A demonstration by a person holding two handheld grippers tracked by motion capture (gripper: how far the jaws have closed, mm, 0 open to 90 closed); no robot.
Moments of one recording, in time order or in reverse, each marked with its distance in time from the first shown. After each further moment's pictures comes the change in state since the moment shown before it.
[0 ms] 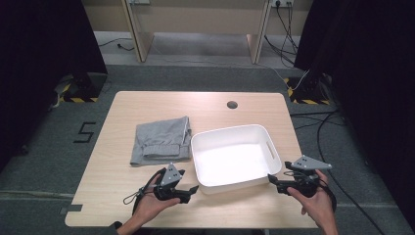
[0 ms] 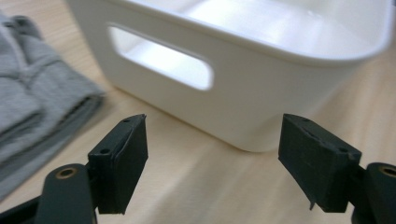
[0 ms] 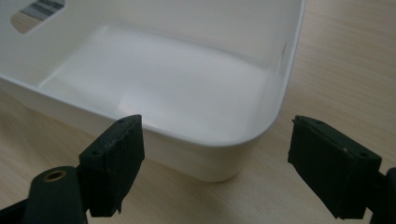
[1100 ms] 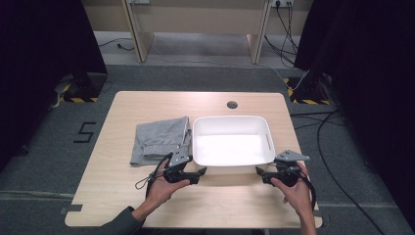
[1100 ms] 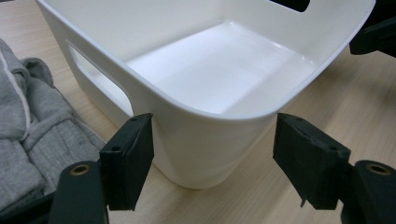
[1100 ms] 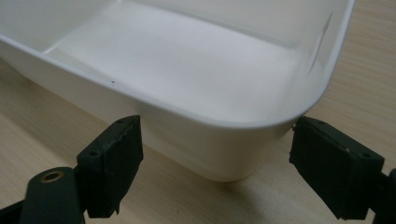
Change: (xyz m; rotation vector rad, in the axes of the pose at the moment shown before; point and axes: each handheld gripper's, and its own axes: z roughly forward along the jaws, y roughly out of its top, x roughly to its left) left arm 0.030 0.035 0.030 -0.081 0.033 -0.109; right arm -0.003 0.006 0.060 0.006 -0.020 0.036
